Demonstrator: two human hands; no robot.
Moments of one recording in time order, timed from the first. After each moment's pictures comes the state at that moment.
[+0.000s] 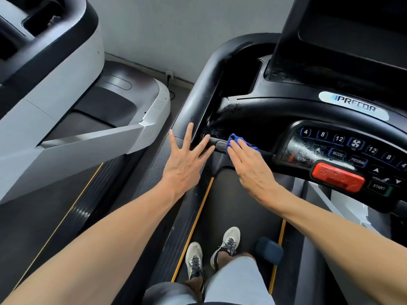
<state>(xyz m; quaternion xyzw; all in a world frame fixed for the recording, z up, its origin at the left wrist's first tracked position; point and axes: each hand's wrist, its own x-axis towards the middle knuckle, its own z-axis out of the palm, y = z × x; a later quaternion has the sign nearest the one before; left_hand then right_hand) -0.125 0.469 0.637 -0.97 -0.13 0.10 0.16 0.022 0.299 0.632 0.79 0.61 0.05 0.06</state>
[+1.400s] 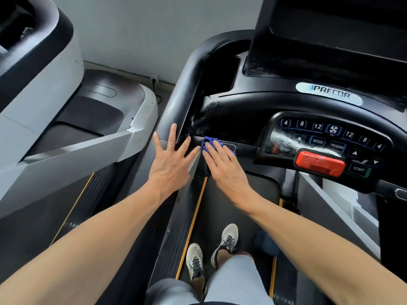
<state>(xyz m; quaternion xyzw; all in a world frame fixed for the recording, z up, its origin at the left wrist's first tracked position) -0.126 0.468 0.639 -0.98 -0.12 0.09 0.15 -0.010 0.306 0.593 0.82 0.56 0.12 0.02</state>
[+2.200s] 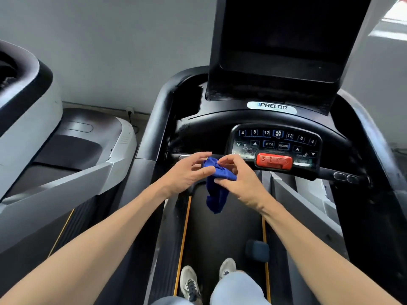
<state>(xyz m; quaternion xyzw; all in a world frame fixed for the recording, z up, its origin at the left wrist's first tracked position) -0.106 0.404 0.735 -0.77 -0.11 0.08 -0.63 -0.025 0.209 0.737 0.79 0.30 -0.23 -0.49</state>
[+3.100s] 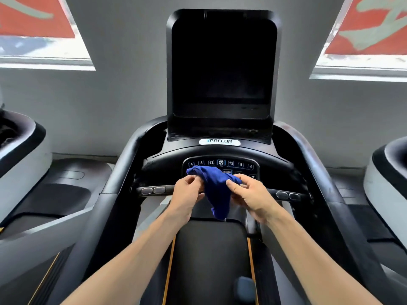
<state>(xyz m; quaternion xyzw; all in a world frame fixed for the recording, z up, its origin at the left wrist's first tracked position) -0.047 0.206 0.810 -0.59 -0.28 -0.09 -0.75 0.022 0.032 0.823 0.66 0.11 -0.30 -0.68</state>
